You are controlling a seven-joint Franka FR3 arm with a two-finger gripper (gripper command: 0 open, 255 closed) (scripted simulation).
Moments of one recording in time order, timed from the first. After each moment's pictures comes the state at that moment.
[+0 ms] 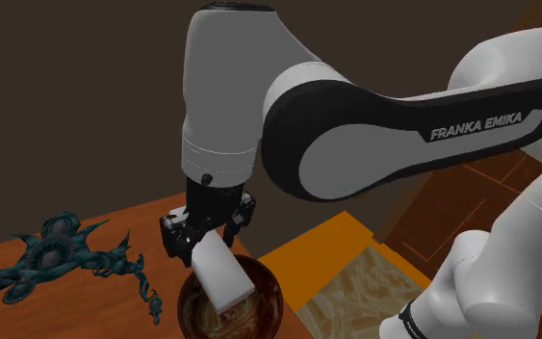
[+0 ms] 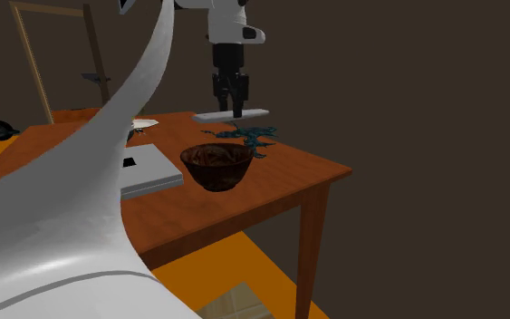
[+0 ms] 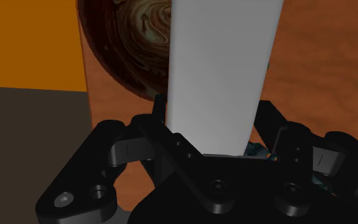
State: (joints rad) arm 0.31 0.03 0.61 -1.85 -0.01 1.88 0.96
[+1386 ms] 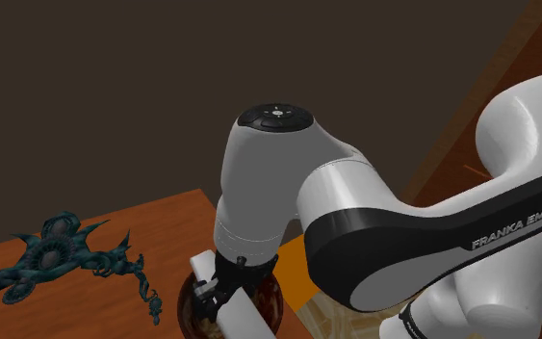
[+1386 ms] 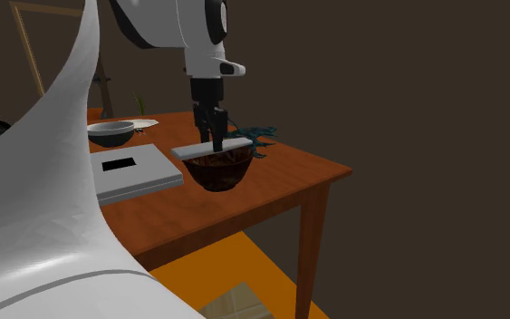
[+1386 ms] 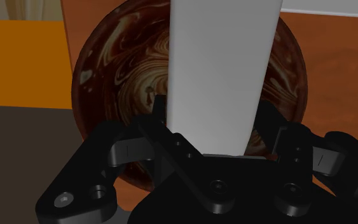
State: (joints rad) arm 0.34 -0.10 0.64 -2.16 0.07 2.09 0.98
